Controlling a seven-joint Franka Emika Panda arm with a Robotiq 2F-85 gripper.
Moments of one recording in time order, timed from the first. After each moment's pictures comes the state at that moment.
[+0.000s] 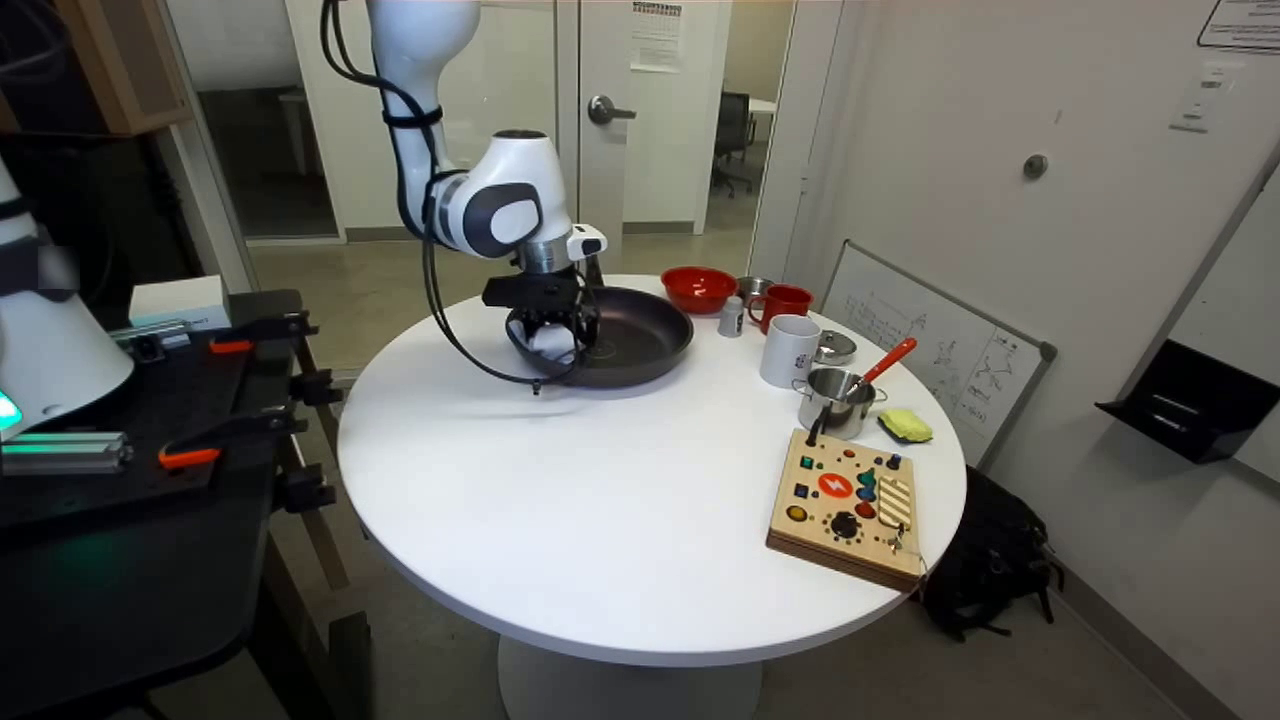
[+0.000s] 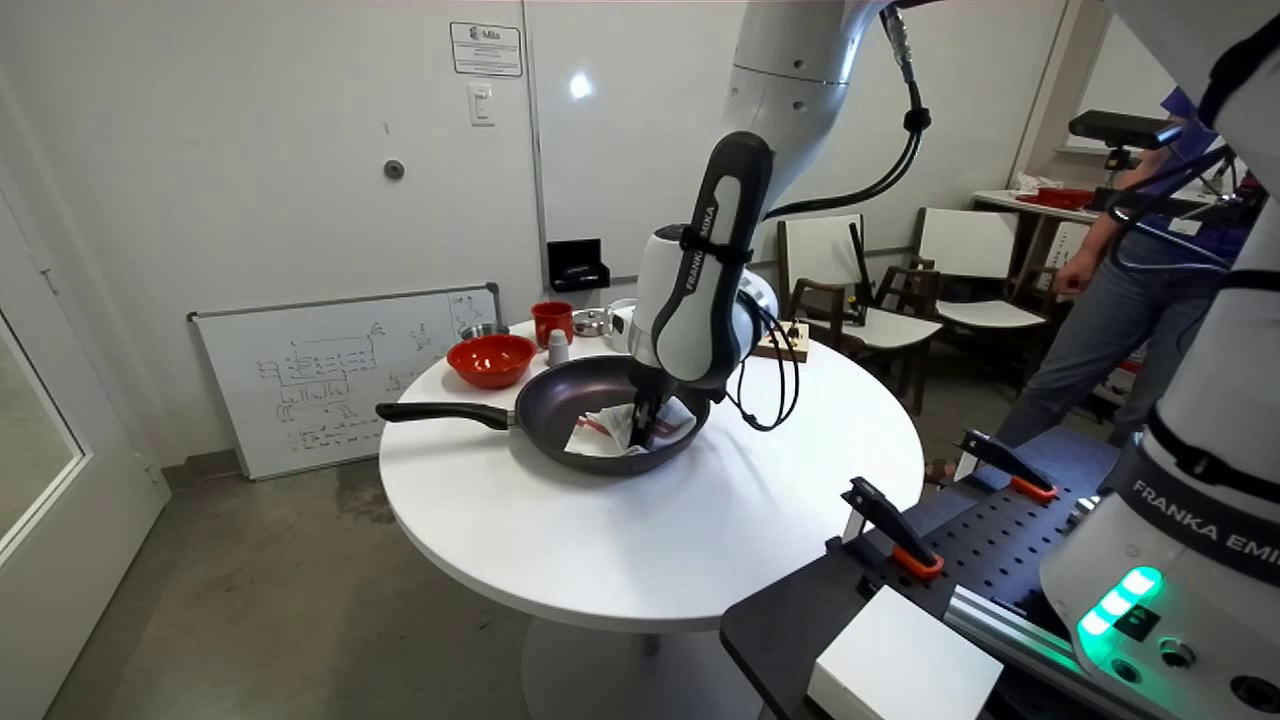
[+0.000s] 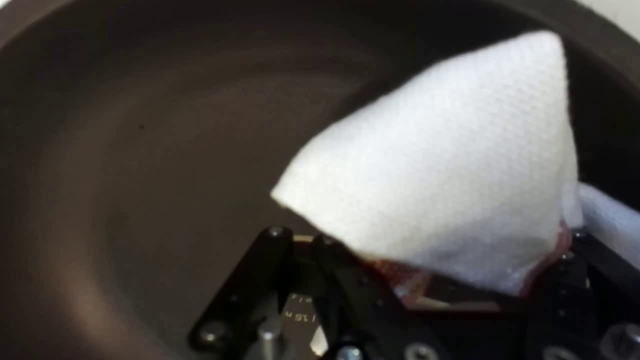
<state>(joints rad) 0.21 0.86 -0.03 -2.12 -0.28 3.19 -0.40</state>
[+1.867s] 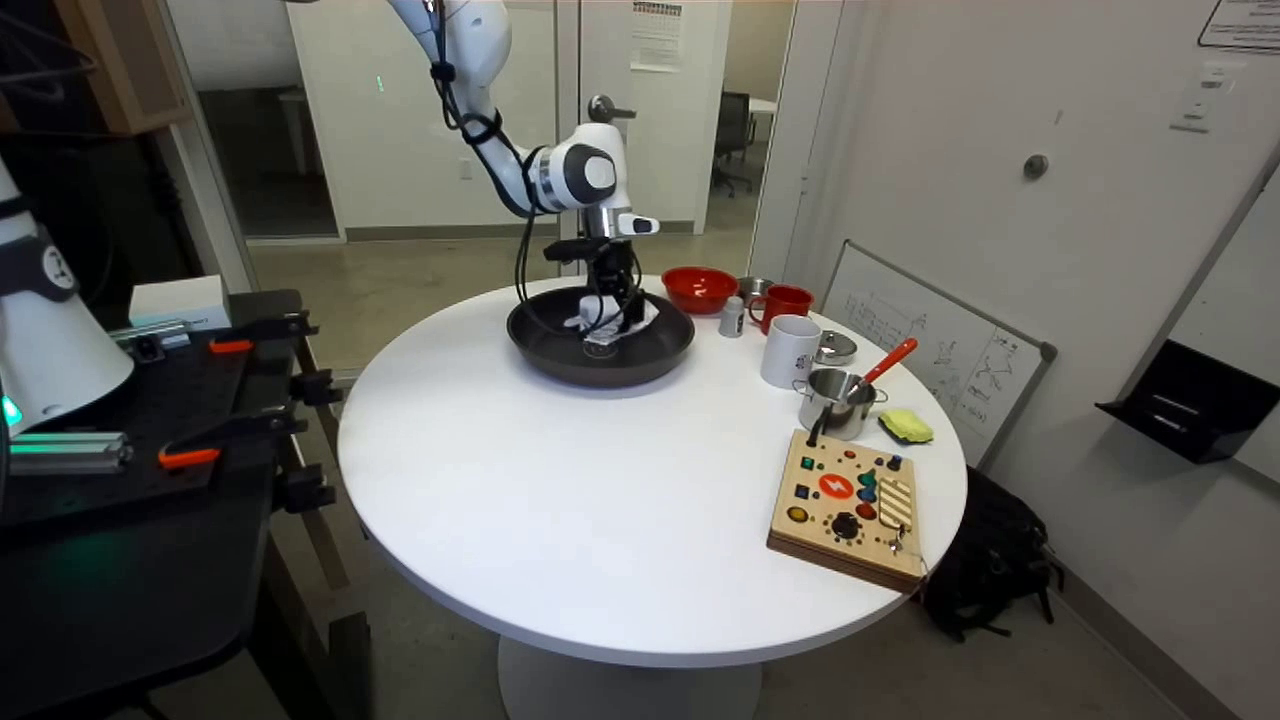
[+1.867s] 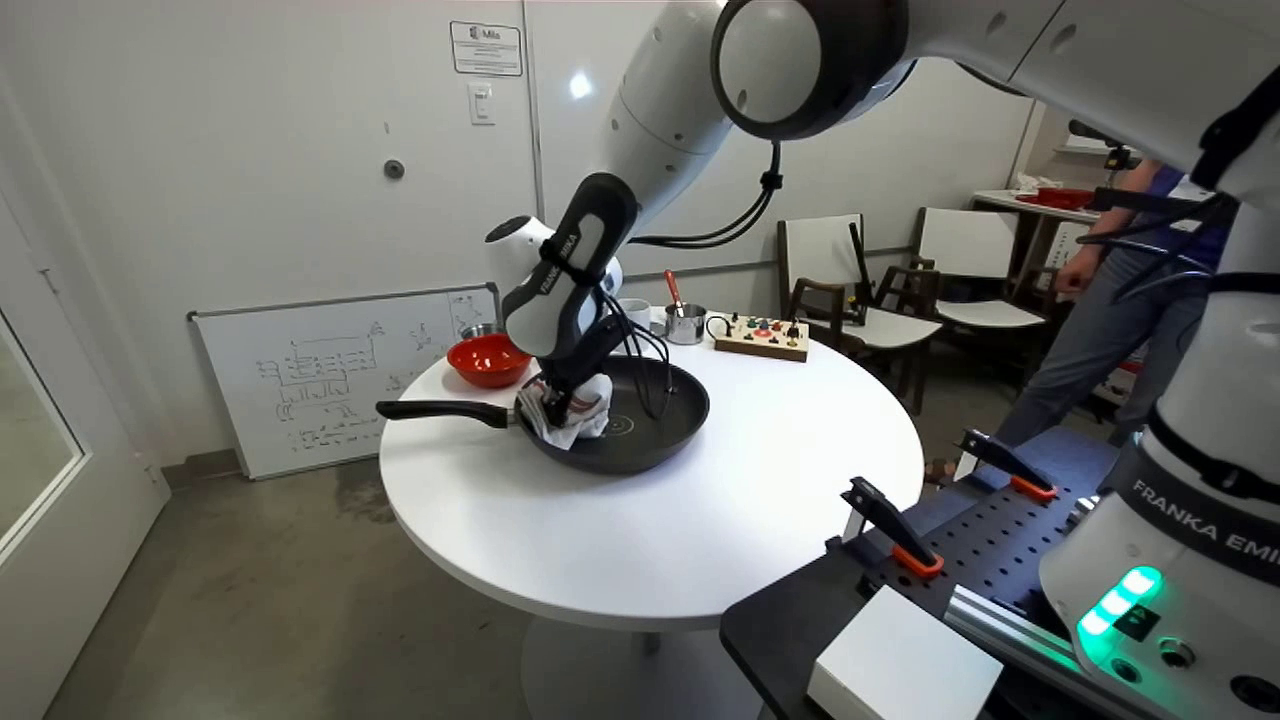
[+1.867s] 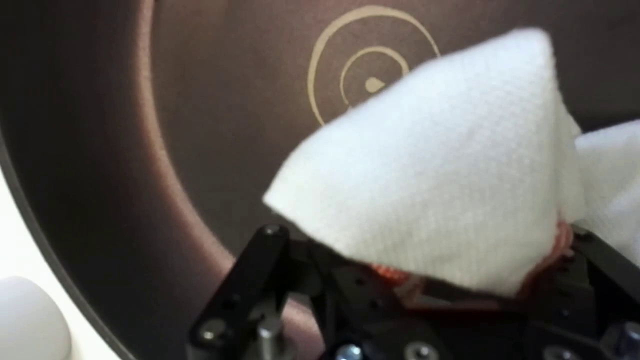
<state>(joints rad) 0.46 1.17 -0.17 -1.32 -0.27 2.40 0.24</state>
